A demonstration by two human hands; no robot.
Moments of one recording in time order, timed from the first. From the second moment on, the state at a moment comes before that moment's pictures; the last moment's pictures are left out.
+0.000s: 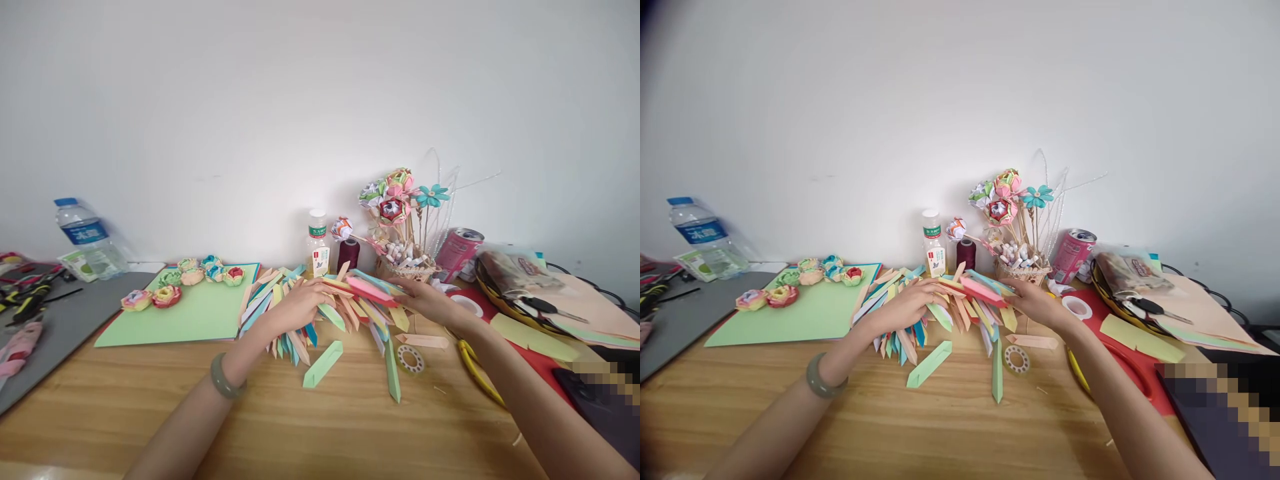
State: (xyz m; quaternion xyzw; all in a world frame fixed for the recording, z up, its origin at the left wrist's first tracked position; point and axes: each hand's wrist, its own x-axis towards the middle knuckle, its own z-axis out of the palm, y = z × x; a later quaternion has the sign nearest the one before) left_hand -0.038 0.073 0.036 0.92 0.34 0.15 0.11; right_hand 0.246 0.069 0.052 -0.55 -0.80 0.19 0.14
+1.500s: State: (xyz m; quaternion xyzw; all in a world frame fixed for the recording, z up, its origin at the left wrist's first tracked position) left_hand -0.045 0.074 0.047 0.86 0.42 0.24 0.14; right_hand 0.188 0.025 0.034 -0.63 -0.78 -0.04 0.05
